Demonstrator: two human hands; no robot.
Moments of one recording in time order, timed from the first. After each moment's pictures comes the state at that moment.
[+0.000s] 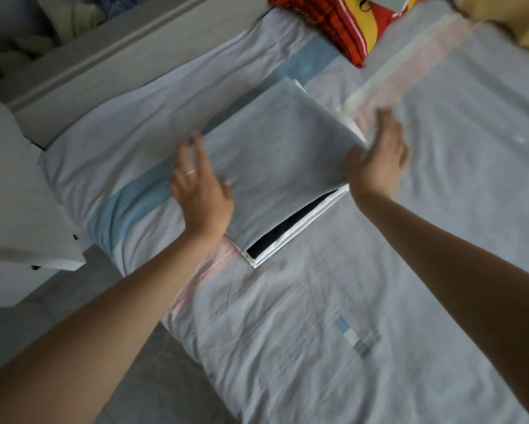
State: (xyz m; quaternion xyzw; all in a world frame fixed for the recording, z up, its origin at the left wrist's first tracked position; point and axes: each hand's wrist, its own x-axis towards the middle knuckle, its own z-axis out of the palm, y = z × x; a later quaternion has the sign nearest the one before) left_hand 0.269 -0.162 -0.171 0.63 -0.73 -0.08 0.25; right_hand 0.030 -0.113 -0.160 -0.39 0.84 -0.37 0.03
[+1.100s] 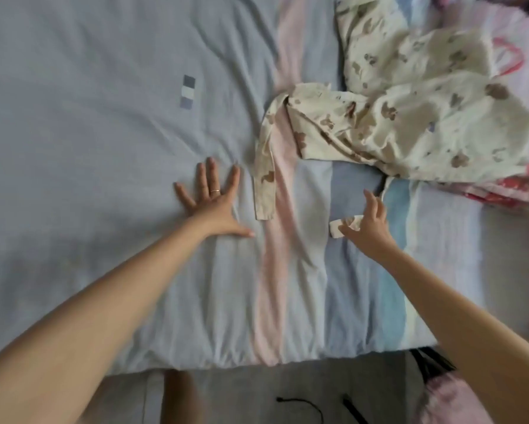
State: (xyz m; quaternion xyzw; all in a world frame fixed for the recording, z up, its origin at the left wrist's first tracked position) left_hand -0.072 0.425 -0.223 0.14 -0.89 -0.26 -0.34; right_hand -0.158 0.716 -0.172 0.01 0.96 -0.10 0.24
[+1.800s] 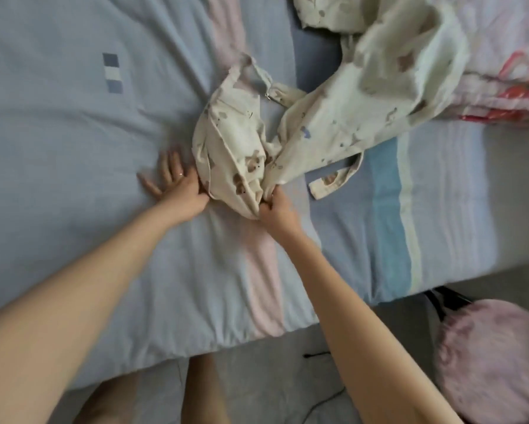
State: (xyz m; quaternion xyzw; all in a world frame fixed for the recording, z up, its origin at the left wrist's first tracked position) left_hand -0.085 0.446 -0.238 0.18 -0.91 -0.26 -0.29; right_hand -0.090 0.623 -0.205 0.10 0.90 -0.29 0.30
